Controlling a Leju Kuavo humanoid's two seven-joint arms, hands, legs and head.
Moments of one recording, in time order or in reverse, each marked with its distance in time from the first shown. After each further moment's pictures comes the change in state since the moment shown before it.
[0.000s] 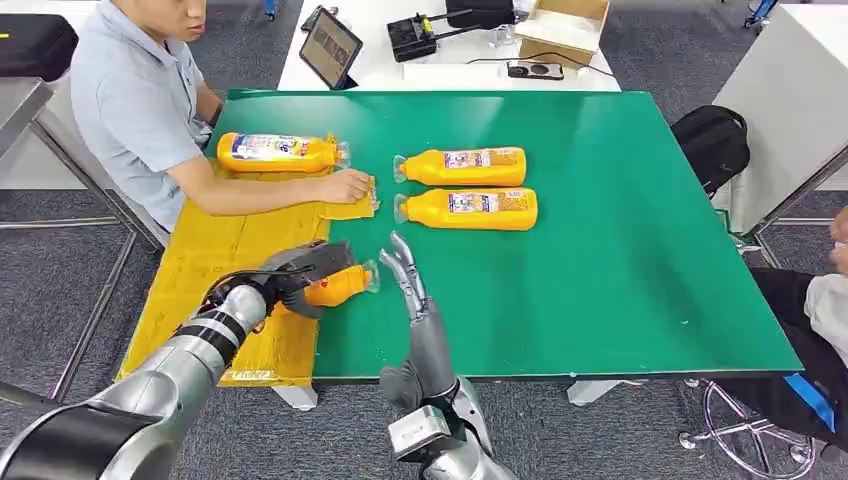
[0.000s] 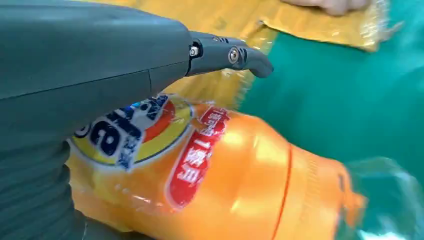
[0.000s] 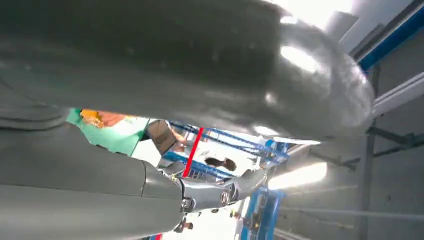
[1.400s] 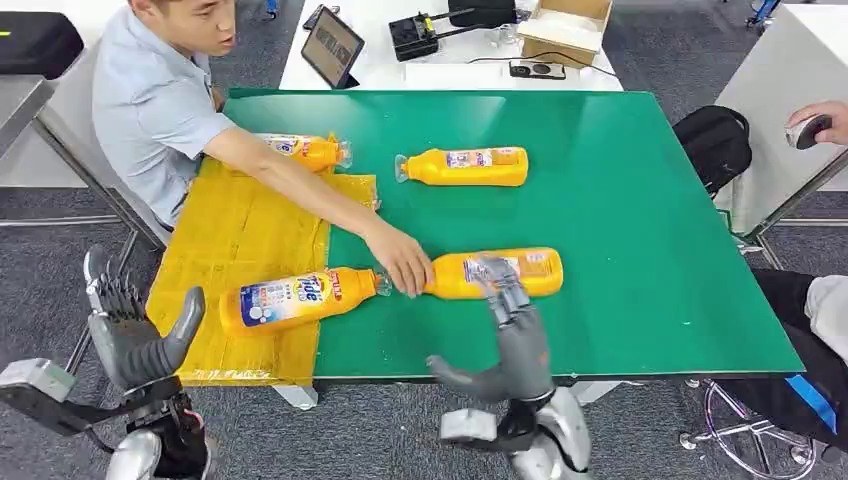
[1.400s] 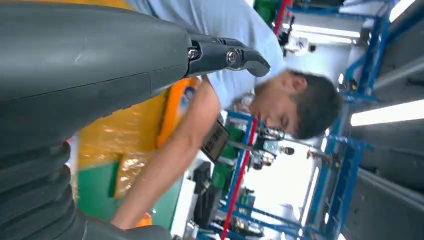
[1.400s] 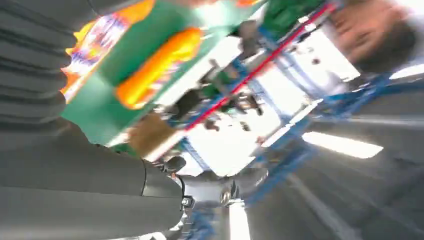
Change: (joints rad) left arm 0.880 -0.070 0.195 -1.324 1.005 0.436 -0.422; right arm 0.125 -0.158 -0.375 -0.067 0.470 -0.085 0.078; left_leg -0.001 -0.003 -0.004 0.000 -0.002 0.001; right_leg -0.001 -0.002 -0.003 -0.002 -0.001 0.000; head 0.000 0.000
